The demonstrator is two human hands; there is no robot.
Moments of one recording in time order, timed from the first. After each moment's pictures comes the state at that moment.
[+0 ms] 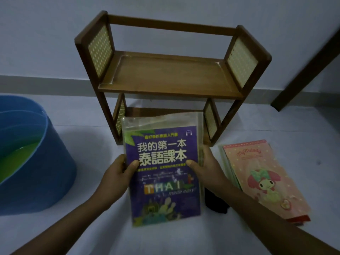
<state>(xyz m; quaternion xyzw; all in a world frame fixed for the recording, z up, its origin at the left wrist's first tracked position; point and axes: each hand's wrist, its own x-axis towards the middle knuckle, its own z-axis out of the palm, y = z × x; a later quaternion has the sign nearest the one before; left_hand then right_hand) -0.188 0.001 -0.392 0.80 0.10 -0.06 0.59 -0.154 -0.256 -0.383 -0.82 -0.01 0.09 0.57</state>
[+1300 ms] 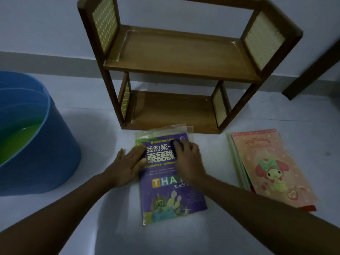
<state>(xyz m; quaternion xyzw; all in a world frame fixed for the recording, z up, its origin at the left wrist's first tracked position) -0.167 0.038 -0.479 0.93 -0.12 -0.23 0.28 -0.149 -0.196 -0.466 -0.98 -0.11 0.08 0.13</state>
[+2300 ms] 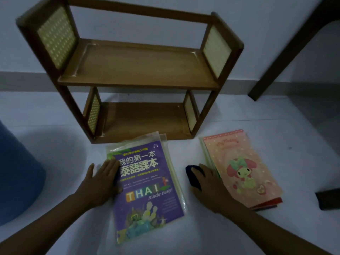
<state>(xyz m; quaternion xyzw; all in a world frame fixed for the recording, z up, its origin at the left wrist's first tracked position) -0.173 0.022 -0.465 0.96 -0.12 -0.25 0.03 -0.196 -0.334 -0.457 -0.97 -0.07 0.18 0.11</state>
